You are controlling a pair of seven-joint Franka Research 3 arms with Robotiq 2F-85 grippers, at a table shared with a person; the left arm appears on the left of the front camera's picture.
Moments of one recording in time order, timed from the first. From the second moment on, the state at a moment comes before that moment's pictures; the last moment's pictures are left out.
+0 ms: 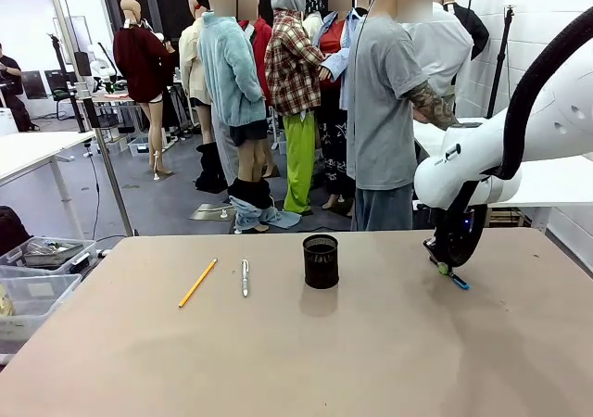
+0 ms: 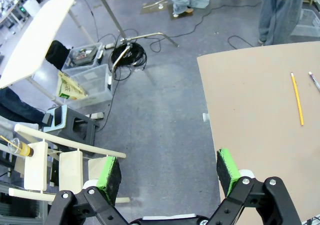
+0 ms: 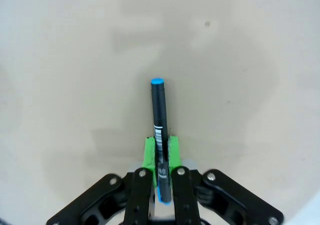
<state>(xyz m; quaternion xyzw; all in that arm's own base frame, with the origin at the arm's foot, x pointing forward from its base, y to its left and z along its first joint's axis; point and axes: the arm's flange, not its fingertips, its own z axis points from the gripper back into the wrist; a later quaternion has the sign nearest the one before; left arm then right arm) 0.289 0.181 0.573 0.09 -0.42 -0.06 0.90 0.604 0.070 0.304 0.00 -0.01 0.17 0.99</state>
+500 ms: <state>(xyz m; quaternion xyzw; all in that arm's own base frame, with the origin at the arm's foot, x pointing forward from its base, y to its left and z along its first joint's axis) 0.289 0.181 0.573 0.09 -0.42 -0.06 0.90 0.594 0.064 0.351 0.04 -0.04 0.33 0.94</state>
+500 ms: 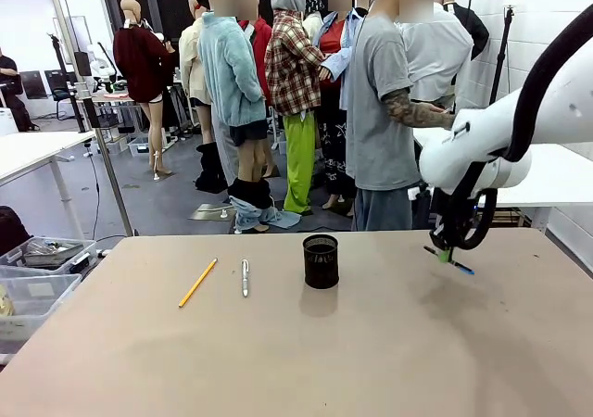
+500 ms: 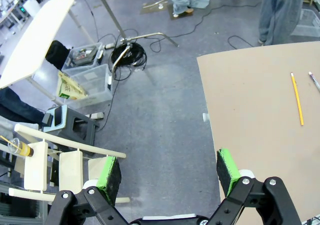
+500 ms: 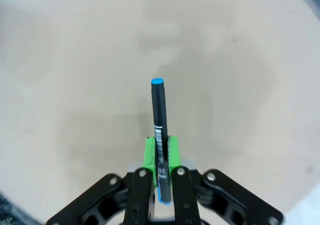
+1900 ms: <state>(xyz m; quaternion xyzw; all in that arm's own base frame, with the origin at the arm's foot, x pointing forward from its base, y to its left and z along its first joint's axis) 0.289 0.181 0.573 0.09 -0.42 -0.06 0.90 0.582 0.206 0.377 0.52 -0.36 0.55 0.55</state>
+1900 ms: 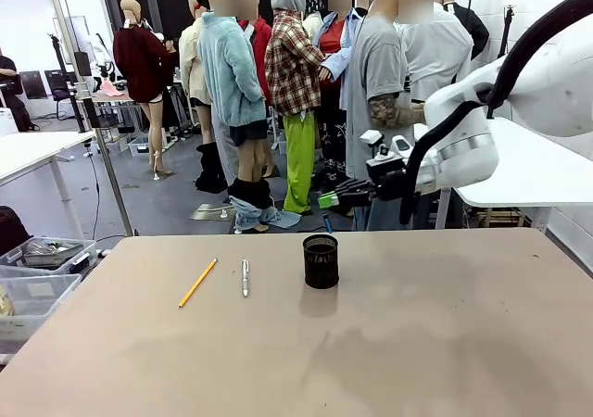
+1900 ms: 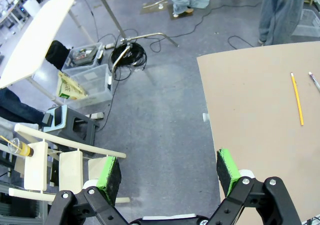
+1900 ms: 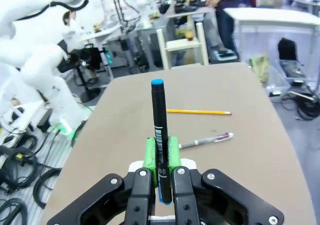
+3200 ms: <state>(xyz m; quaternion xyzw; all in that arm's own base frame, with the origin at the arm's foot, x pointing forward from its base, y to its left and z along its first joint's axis) 0.289 0.181 0.573 0.09 -0.42 -0.06 0.90 0.609 0.229 0.322 0.51 -0.31 0.58 0.56</state>
